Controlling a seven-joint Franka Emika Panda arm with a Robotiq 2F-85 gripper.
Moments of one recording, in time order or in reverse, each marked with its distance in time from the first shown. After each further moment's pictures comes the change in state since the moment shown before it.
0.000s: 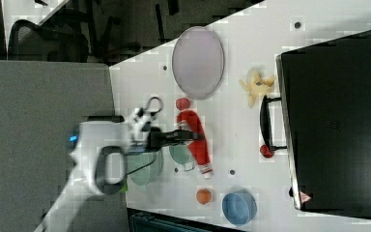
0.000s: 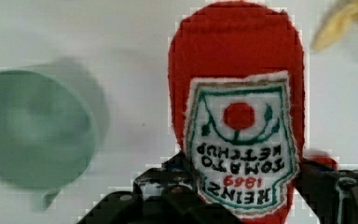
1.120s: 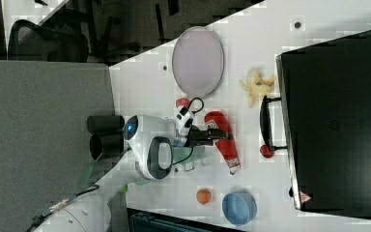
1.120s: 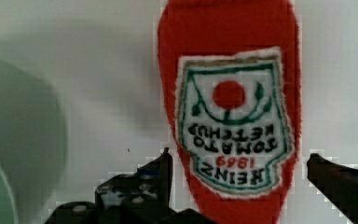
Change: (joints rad) arm 0.001 0.370 -0.027 -0.008 -0.018 0.292 0.001
